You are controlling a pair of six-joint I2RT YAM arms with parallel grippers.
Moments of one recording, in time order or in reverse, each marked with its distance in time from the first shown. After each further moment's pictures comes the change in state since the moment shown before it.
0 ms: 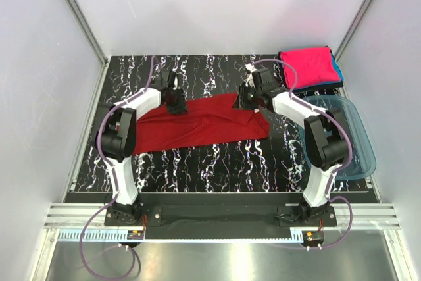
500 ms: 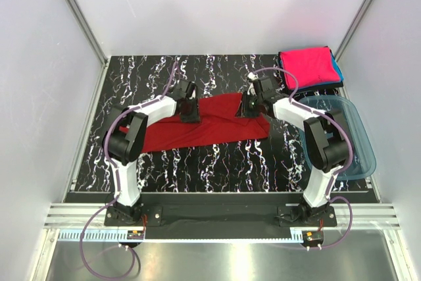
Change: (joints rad) left arm -0.178 0.005 -0.063 0.058 -0.108 -0.010; right arm 0.004 -0.023 -0.074 0.019 0.005 0.041
